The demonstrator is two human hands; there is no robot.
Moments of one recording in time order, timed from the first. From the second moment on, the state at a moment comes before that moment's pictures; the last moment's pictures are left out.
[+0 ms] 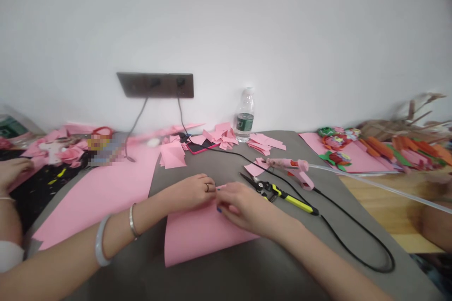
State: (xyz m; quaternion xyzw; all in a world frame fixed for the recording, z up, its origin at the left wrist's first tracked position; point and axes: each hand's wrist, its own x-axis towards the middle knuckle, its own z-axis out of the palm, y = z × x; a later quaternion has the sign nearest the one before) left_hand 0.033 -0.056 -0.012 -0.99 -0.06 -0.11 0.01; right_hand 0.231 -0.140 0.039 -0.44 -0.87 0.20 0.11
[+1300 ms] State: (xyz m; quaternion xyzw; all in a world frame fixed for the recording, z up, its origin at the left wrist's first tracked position) left_hand 0.019 -0.057 -0.032 -0.98 -0.16 -0.09 -0.07; right_hand 0.209 -0.220 -0.035 -0.14 -0.98 0.12 0.10
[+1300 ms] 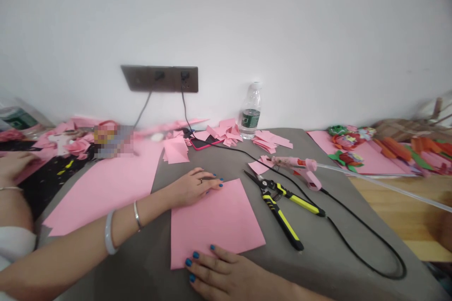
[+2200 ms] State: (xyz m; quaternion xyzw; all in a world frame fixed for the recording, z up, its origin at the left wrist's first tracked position) left_hand 0.016 -0.056 -0.041 -0.98 -0.13 -0.14 0.00; right_hand 0.184 -0.193 -0.040 -0.21 -0.71 0.62 0.27
